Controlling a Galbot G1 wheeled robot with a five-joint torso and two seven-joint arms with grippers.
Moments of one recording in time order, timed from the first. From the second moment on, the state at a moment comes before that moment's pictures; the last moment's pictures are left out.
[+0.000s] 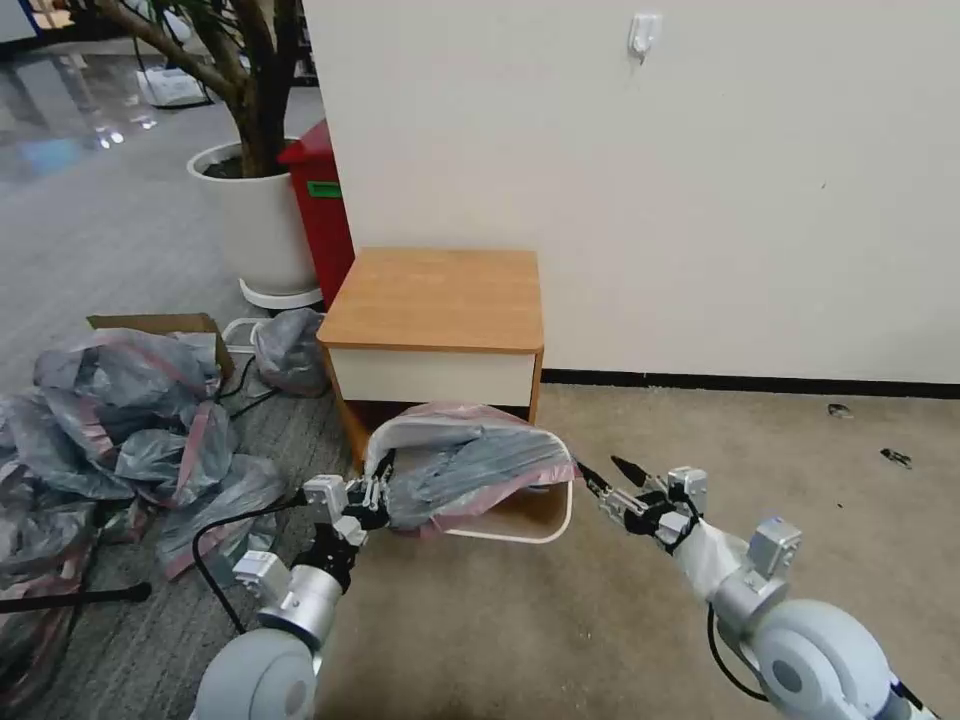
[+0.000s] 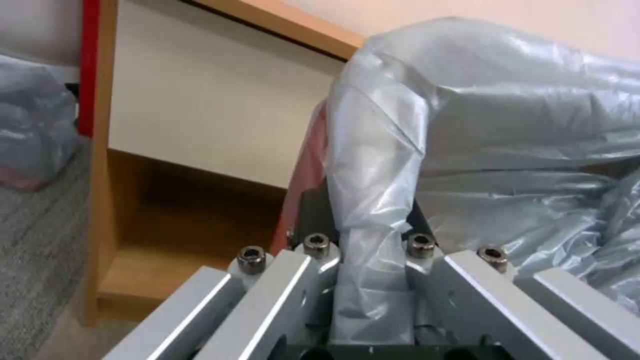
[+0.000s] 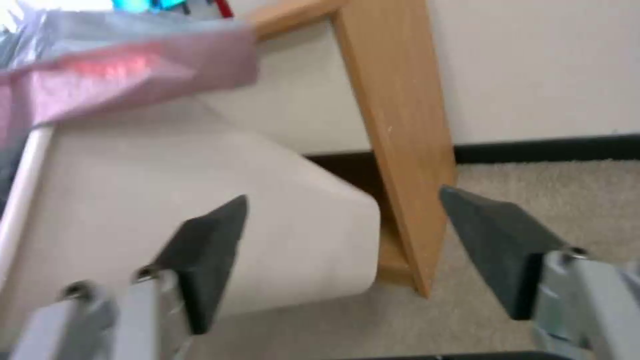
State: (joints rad) left arm 1.57 -1.24 -0.44 -2.11 -0.62 0.05 0.01; right arm -1.57 0.94 0.44 2.12 0.79 -0.14 -0.06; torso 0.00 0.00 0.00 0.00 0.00
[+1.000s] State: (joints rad) left arm 1.54 -1.26 -0.40 -2.05 -0.44 -0.02 0.03; right arm -1.68 1.22 0.17 2.39 0.88 -0.27 0.18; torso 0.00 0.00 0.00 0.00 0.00
